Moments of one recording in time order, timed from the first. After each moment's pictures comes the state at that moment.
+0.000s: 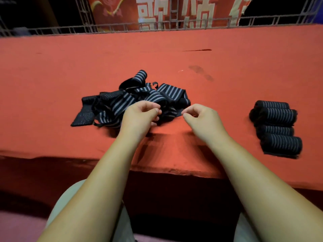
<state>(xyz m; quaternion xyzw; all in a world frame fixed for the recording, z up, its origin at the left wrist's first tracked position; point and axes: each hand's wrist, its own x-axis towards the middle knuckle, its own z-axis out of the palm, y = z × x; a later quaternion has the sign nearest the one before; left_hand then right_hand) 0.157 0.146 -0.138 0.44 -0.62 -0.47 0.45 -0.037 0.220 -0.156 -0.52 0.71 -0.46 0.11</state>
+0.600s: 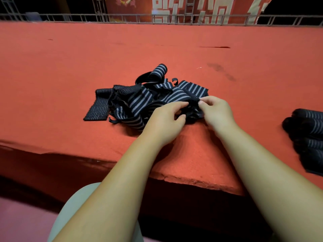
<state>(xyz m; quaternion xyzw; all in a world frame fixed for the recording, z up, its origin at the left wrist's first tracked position) 0.164 0.117 -0.158 0.40 -0.82 -0.24 0.33 -0.031 0.126 -0.168 -0.43 0.73 -0.50 0.17</state>
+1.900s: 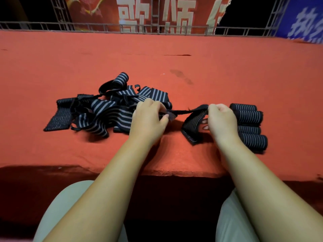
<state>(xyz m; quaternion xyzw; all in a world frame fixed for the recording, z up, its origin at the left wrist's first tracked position) 0.094 0.161 -0.150 0.40 -0.84 -0.08 0.36 -0.089 0.275 -0.131 -0.26 0.75 -0.59 0.16</state>
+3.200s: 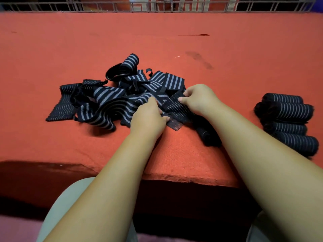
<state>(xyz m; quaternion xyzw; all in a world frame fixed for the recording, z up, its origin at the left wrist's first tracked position) 0.105 0.105 -0.189 0.54 -0.79 -0.18 0.25 -0.080 0.131 -0.148 -0.51 0.80 -0.28 0.14</state>
